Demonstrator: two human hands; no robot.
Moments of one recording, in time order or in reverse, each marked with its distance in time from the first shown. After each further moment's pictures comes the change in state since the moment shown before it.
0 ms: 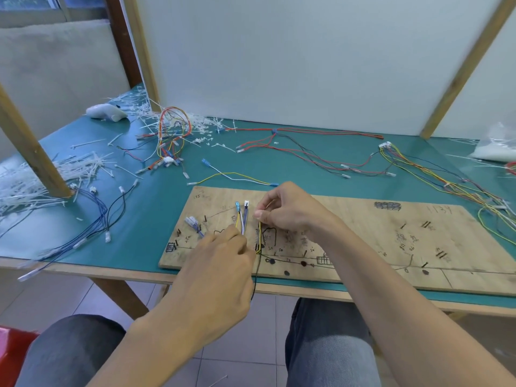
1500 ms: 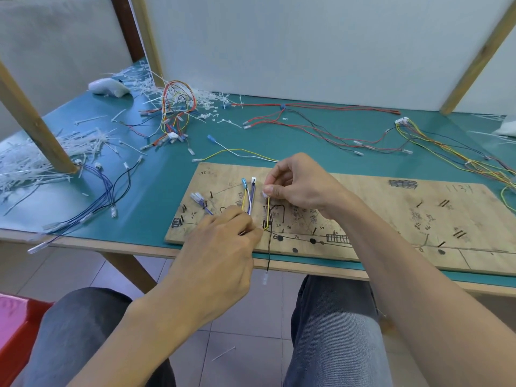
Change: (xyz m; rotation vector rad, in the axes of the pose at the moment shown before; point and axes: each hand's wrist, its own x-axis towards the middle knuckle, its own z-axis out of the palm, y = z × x) left_hand -0.007 -0.003 -0.001 -0.029 -0.014 -0.005; right_hand -0.002 0.007 -0.004 0.039 0.026 -0.151
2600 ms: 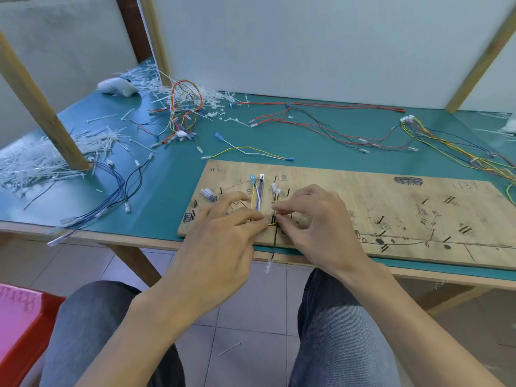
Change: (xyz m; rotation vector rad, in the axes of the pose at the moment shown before) left_hand -0.010 -0.019 0.009 -0.117 0.197 0.035; right_hand -0.081 0.015 0.044 -0.250 0.420 -0.326
